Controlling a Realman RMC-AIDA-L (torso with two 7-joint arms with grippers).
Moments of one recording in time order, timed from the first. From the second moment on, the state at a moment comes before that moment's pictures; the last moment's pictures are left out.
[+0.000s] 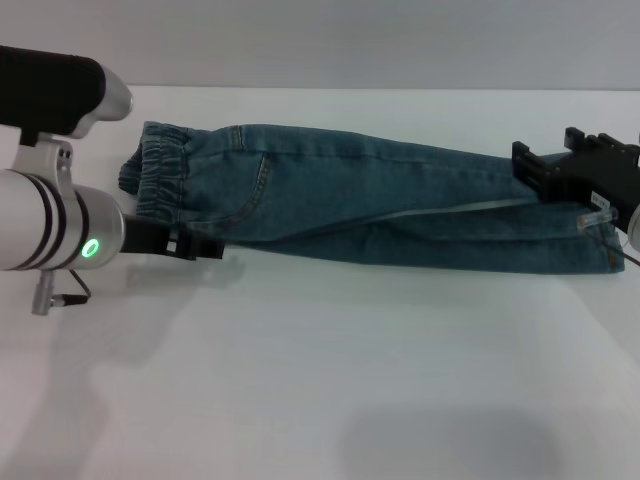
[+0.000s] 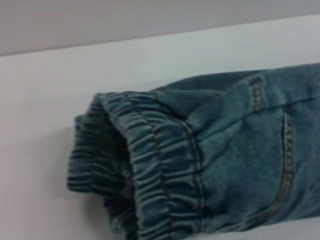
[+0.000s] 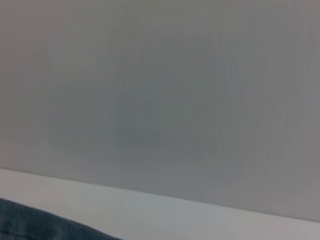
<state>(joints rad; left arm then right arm) -0.30 -2.06 -1.46 -1.54 2.75 -1.08 0.02 0.01 2.08 -1.80 -1.42 0.70 0.23 -0.47</state>
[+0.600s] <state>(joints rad) -0.43 -2.06 -1.50 -1.29 2.62 -0.90 0.13 0.00 2.08 -1.79 -1.43 0.70 0.24 -0.46</state>
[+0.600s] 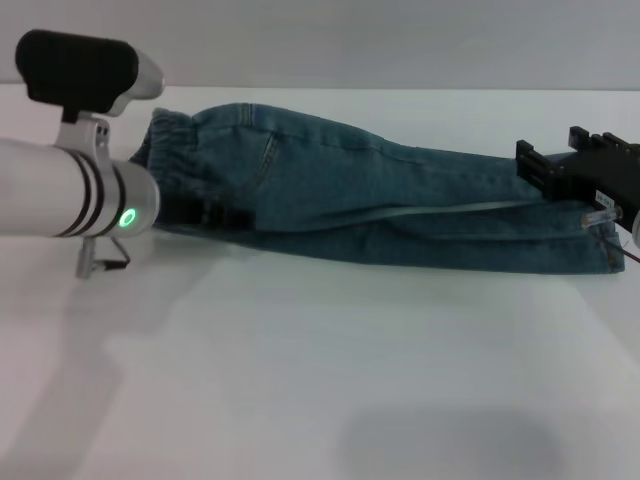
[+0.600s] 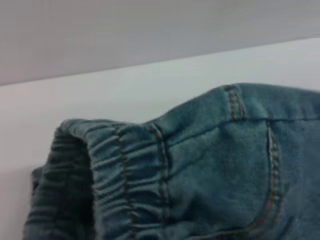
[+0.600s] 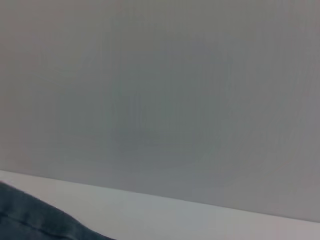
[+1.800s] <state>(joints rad) -0.32 -2.06 -1.55 -1.35 2.67 -0.74 0.20 0.01 2.08 -1.84 -1.41 0.74 0.23 -0.46</state>
